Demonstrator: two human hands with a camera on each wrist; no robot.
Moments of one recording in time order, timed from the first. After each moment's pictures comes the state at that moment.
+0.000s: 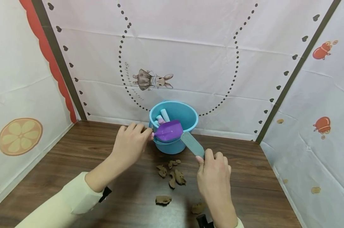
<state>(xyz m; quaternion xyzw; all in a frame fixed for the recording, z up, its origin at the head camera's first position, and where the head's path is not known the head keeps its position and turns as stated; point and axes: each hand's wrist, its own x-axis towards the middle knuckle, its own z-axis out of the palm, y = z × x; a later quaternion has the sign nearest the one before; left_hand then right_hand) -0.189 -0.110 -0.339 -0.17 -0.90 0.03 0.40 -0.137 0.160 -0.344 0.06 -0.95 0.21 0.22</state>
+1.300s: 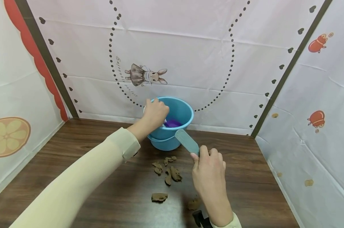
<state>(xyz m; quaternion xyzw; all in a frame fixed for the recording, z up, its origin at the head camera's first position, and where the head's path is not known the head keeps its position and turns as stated) -0.330 -0.046 -0.310 -0.14 -0.98 0.11 0.11 -0.141 0.160 -0.344 0.06 -0.96 0.21 0.19</state>
